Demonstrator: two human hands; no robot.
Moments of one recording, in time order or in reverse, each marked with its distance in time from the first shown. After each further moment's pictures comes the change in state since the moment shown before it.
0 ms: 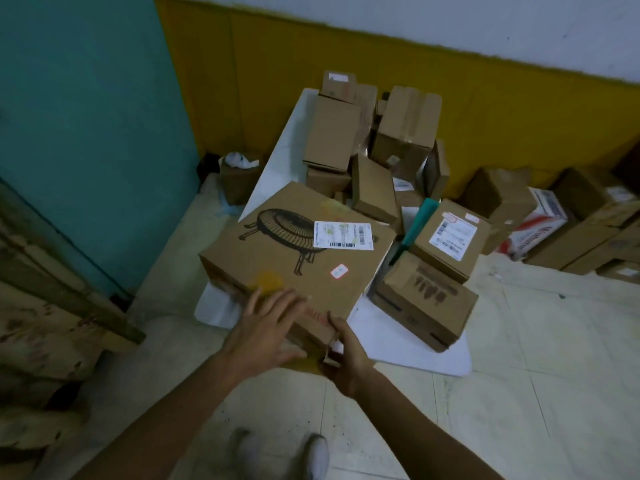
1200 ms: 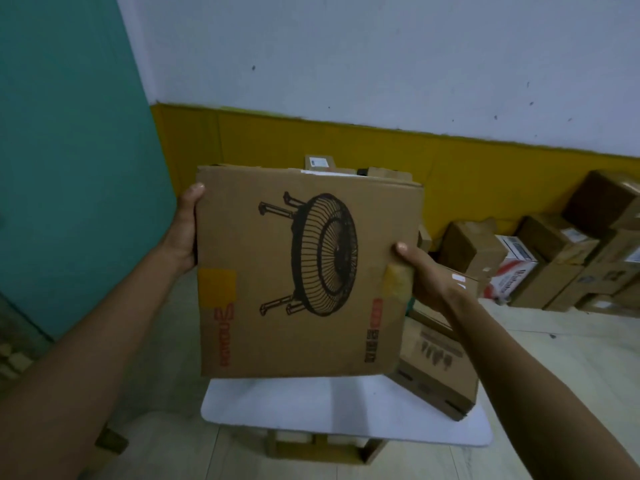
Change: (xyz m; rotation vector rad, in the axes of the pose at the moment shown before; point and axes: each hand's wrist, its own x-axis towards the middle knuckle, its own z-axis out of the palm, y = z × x) left_hand 0.111 -0.172 -0.221 -1.736 0.432 -0.208; right_hand -0.052 -0.236 0.034 -0.449 -0.197 -0.740
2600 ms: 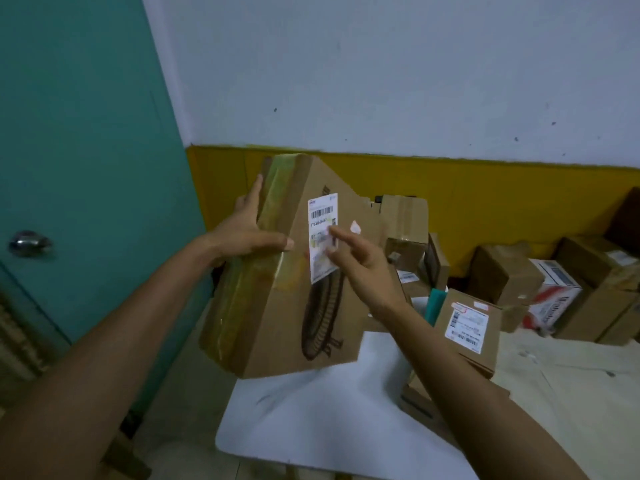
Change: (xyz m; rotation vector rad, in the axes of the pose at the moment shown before) left_hand 0.009 0.050 0.066 0.945 -0.106 -0.007; right_hand 0.010 -0.031 0.089 -0.263 0.039 -0.430
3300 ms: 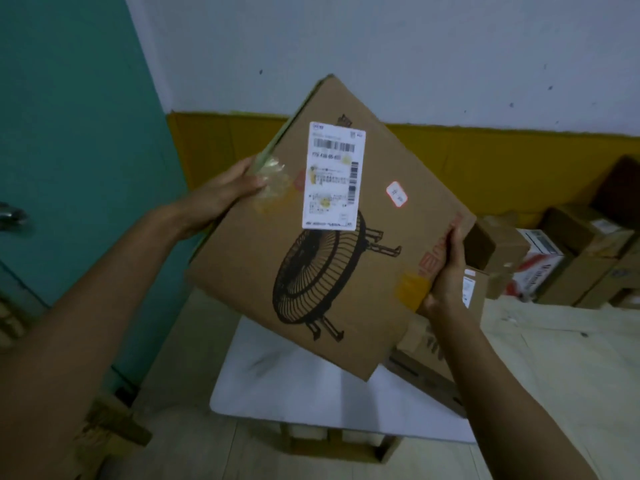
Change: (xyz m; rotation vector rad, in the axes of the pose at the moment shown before) left_hand -0.019 -0.001 -0.007 -0.345 -0.156 0.086; right_hand -0.040 0.073 -0.084 0.996 0.487 0.278
